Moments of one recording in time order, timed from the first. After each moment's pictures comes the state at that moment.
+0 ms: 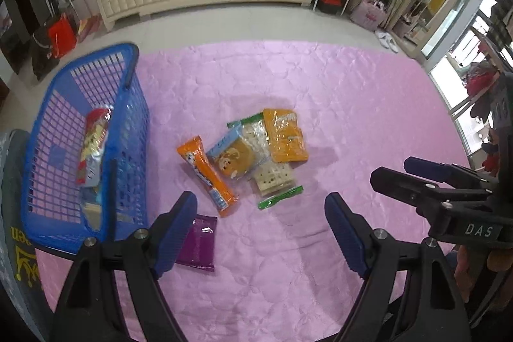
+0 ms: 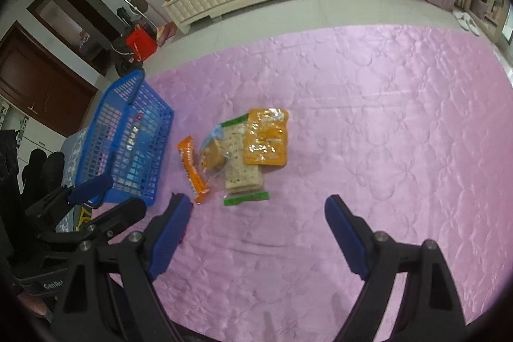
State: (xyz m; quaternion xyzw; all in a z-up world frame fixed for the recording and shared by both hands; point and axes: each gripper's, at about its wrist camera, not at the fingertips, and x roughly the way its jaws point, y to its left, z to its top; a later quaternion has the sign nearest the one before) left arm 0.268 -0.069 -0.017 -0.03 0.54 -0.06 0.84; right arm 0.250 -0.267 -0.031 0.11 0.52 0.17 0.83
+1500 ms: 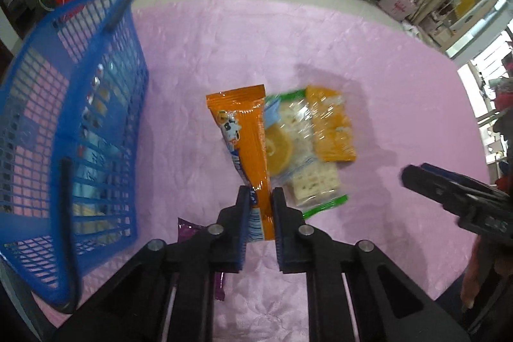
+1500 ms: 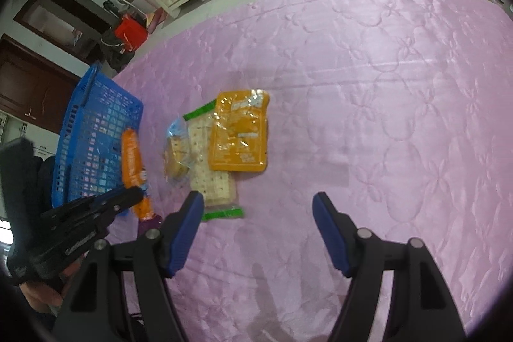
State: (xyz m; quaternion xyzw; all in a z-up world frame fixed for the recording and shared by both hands) left arm 0.304 -0.035 -0.079 -0.06 0.58 -0.04 0.81; right arm 0.297 -0.278 -0.080 0.14 0.56 0.17 0.80
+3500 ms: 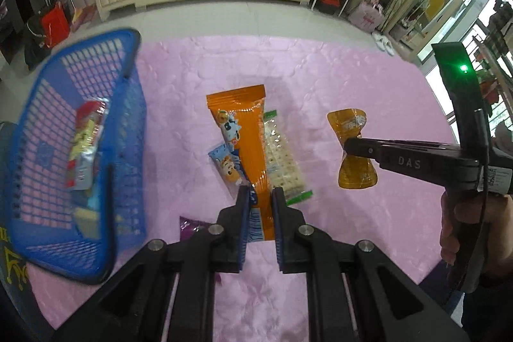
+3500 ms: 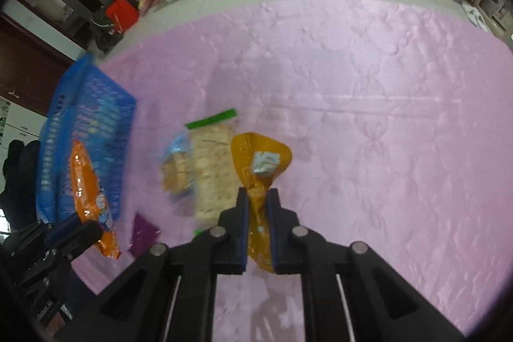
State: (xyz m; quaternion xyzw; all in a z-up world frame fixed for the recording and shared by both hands) left arm 0.263 -0.024 -0.013 -0.05 0.54 -0.09 0.84; right arm 0.310 -0.249 -0.052 0.07 0.56 0.16 0.81
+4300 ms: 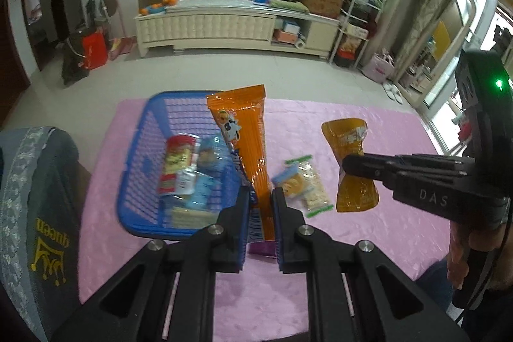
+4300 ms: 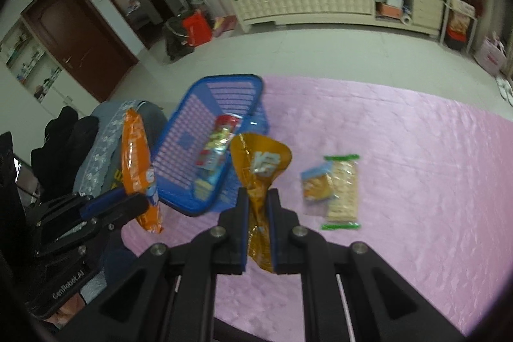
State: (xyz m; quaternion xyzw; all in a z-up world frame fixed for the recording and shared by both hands) left arm 0.183 0.089 0.095 -0.07 0.44 -0.03 0.89; right arm 0.226 -0.128 0.069 0.02 0.47 0.28 0.84
